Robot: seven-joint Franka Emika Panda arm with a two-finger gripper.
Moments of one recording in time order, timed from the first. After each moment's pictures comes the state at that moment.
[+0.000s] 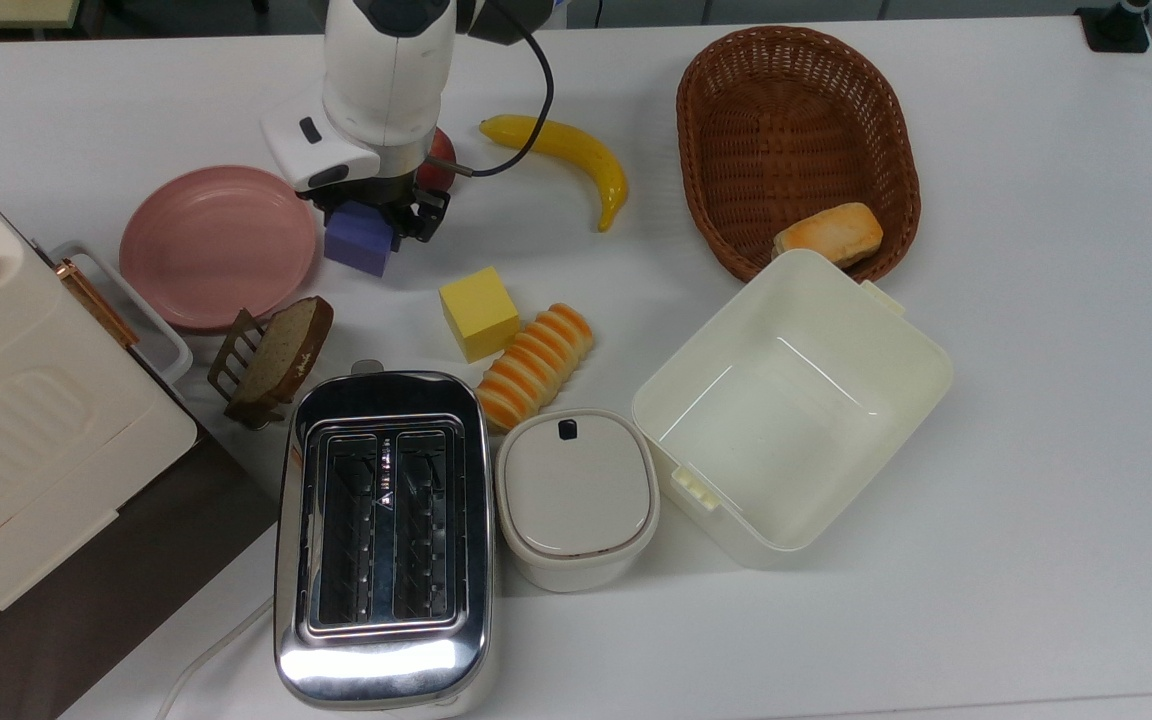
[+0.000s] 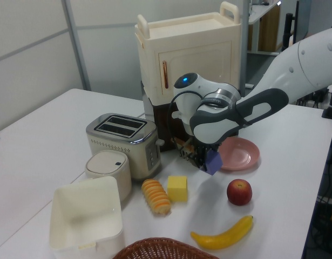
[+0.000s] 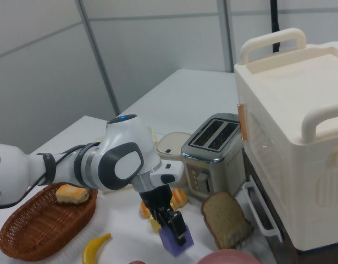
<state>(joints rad) -0.12 0.19 0.04 -1.97 -0.33 2.09 0.32</state>
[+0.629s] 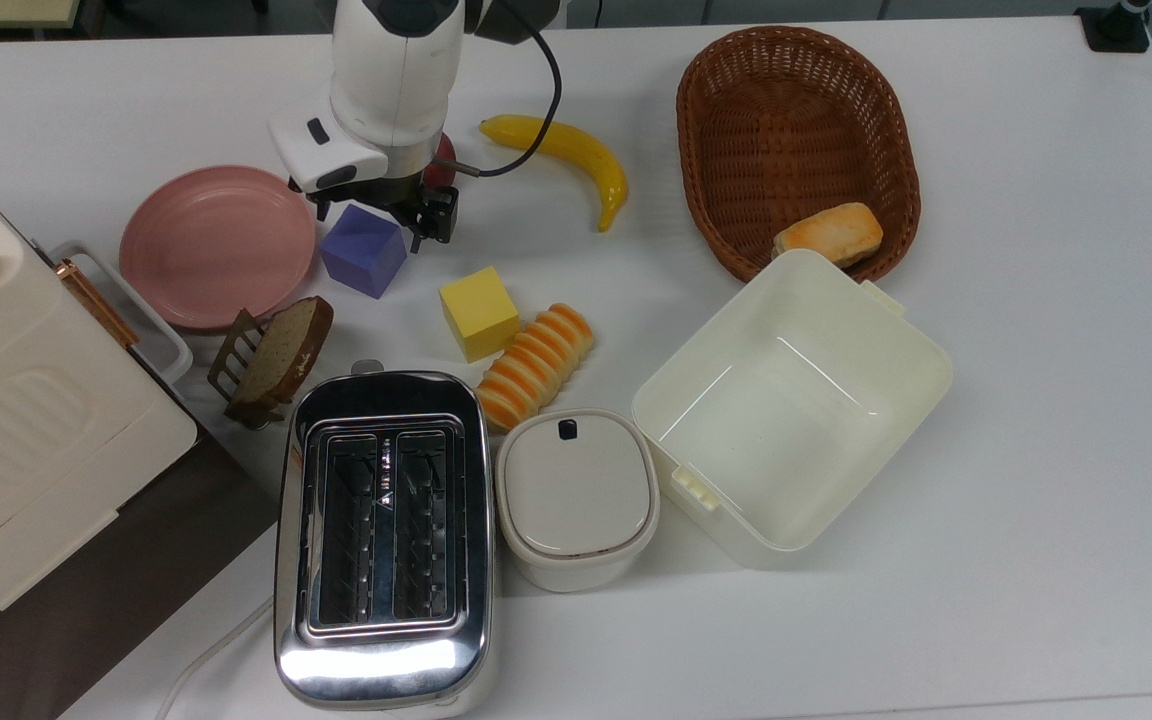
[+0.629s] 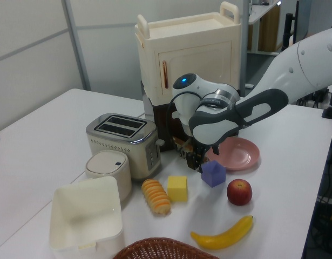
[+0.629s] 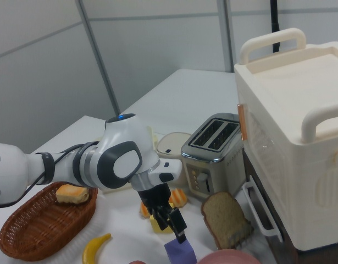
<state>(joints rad) -0.12 0.19 0.05 -1.97 -0.33 2.09 0.32</state>
